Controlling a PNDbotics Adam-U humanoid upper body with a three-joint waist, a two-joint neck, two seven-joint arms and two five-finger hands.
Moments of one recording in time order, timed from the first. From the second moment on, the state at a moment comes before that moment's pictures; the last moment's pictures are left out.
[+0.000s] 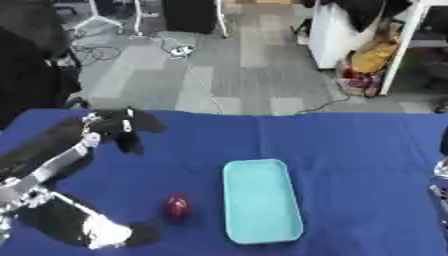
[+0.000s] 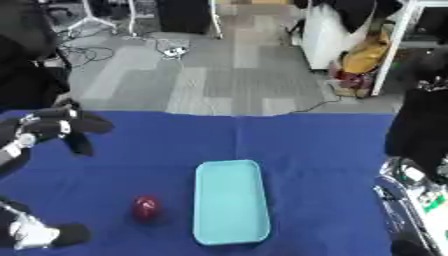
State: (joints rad) left arm -0.59 0.68 -0.24 -1.96 -0.37 -0.06 -0.55; right arm -0.44 -0.47 0.02 -1.99 -0.51 -0.81 -0.21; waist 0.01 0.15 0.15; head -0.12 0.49
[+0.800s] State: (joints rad) left arm -0.86 0.75 -0.37 -1.75 -0.48 -0.06 -0.81; right arm -0.44 -0.47 0.03 -1.99 -0.52 -0.77 -0.19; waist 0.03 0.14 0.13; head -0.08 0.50
